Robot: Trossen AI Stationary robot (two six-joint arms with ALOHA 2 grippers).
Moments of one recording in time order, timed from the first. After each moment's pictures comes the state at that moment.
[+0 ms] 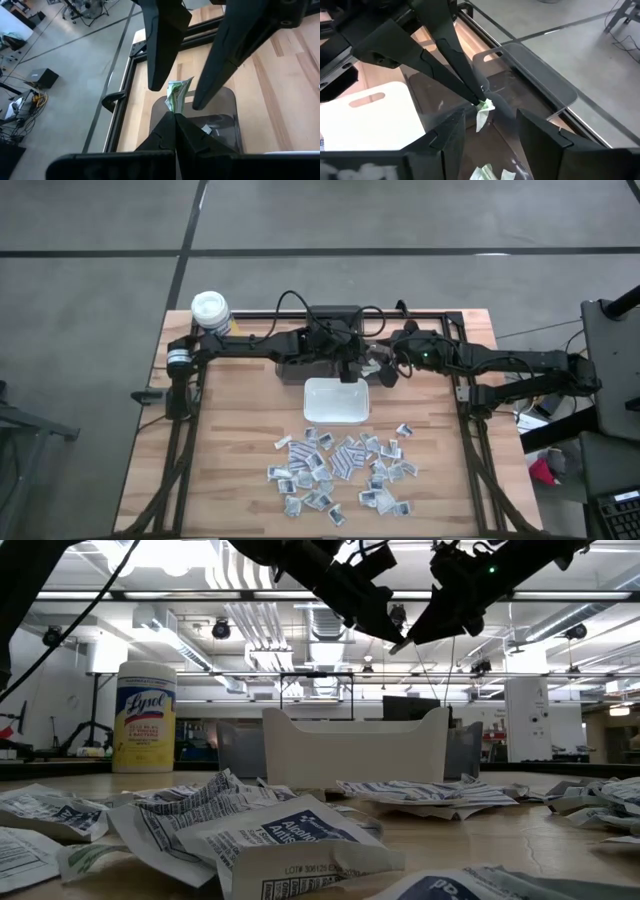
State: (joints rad) left arm 0.17 1.90 1.63 -0.17 -0.19 0.41; right arm -0.20 1.06 0.76 -0.21 0.30 0.14
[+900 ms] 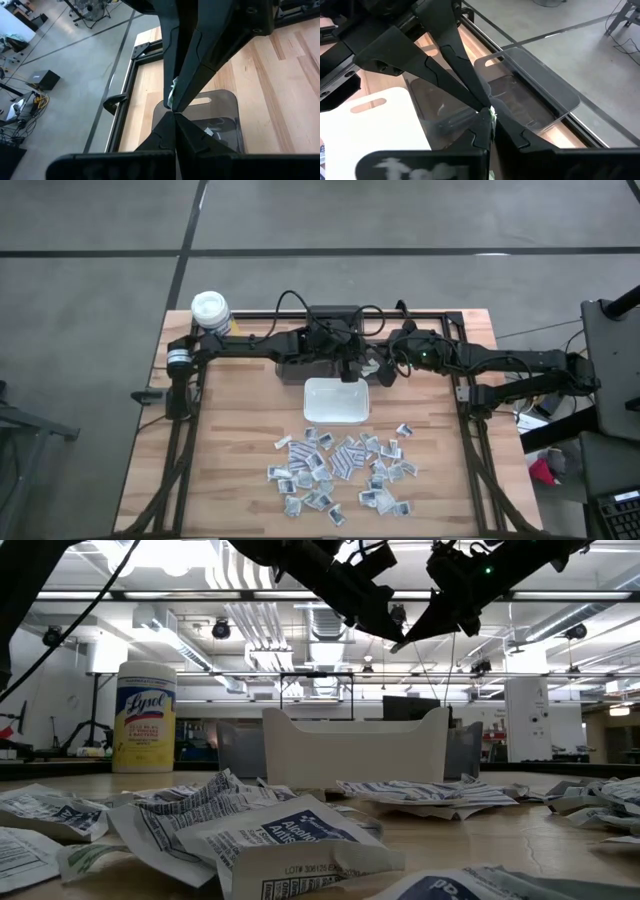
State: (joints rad) left arm 0.17 1.90 1.63 -0.16 -0.19 0.41; right arm -0.21 1.07 0.77 -0.18 0.30 0.13
